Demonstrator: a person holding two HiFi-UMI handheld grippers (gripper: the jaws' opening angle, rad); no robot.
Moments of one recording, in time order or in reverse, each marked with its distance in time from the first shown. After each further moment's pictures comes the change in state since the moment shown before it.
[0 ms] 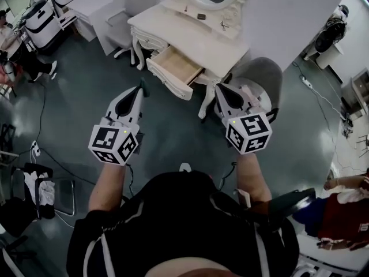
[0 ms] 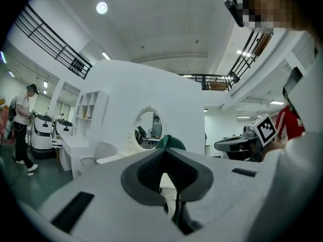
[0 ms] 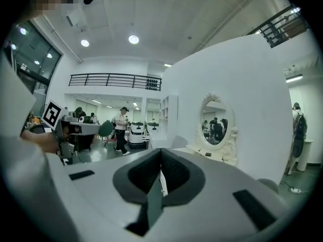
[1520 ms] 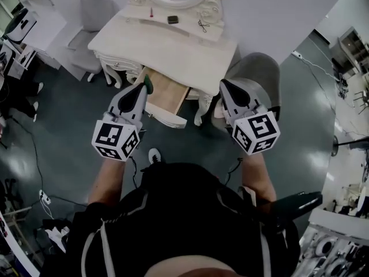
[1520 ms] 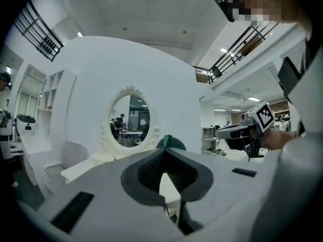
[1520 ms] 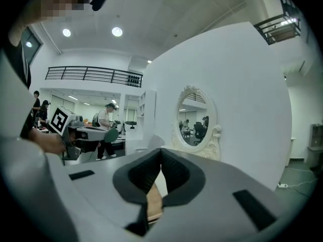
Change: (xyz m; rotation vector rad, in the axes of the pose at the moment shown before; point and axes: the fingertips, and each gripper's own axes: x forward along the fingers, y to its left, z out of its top) left arm 0.309 0.089 -0.036 0.069 0.107 -0.305; right arm 0.172 -0.189 -0.008 0.052 0.016 -0.218
